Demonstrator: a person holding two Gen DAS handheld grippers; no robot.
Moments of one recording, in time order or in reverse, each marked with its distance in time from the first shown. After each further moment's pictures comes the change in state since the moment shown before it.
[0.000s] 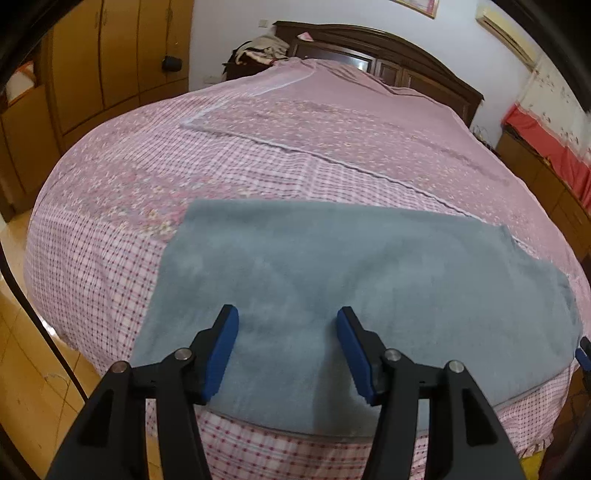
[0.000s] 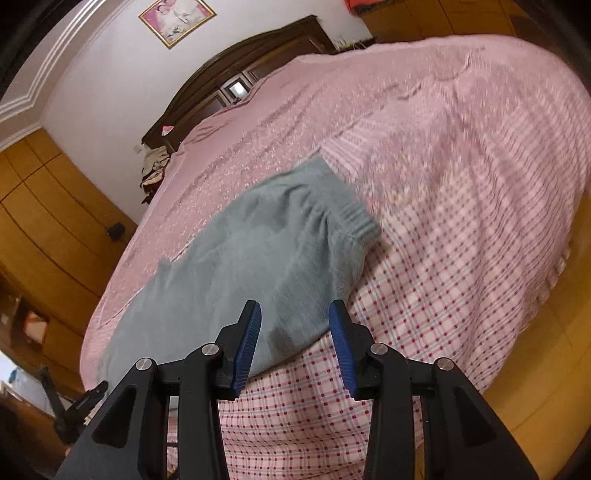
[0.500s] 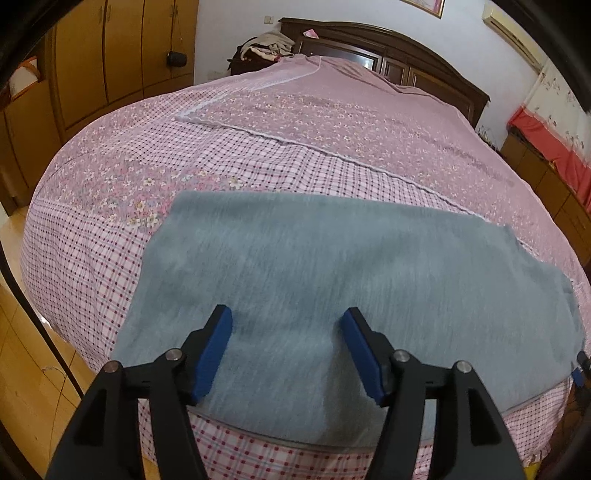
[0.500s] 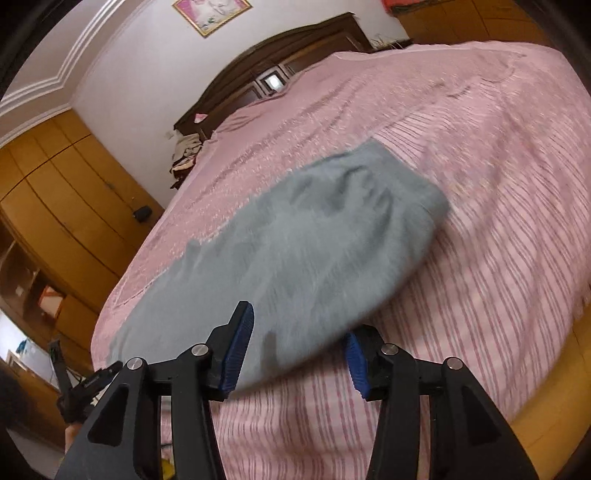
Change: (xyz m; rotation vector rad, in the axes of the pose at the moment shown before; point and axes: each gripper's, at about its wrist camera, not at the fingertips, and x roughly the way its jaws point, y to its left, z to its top) left arm 0.009 -0.006 -0.002 -0.029 0.010 0.013; right arm 0.018 0.025 -0.008 -0.092 0.003 0.110
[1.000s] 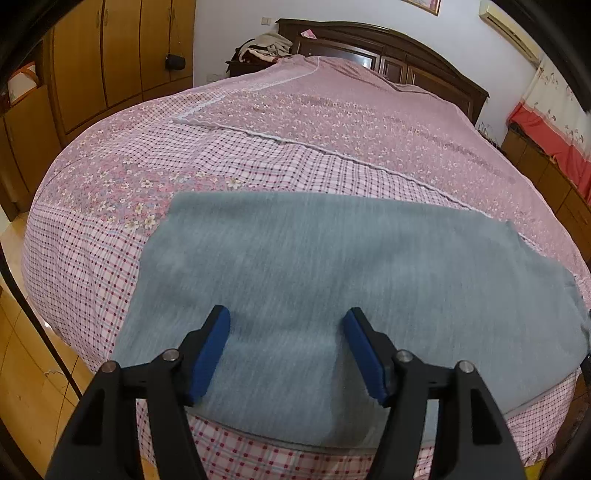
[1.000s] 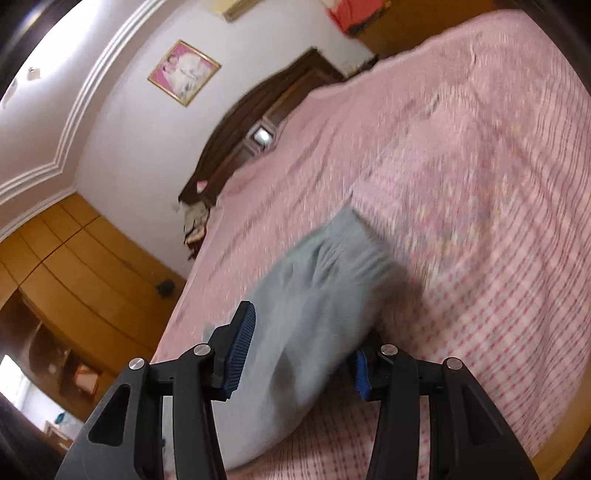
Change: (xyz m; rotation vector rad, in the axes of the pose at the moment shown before) left arm 0.002 -0.002 -0.001 0.011 -0.004 0.007; right arm -0.010 -0.029 0.029 0.210 -0.224 0.095
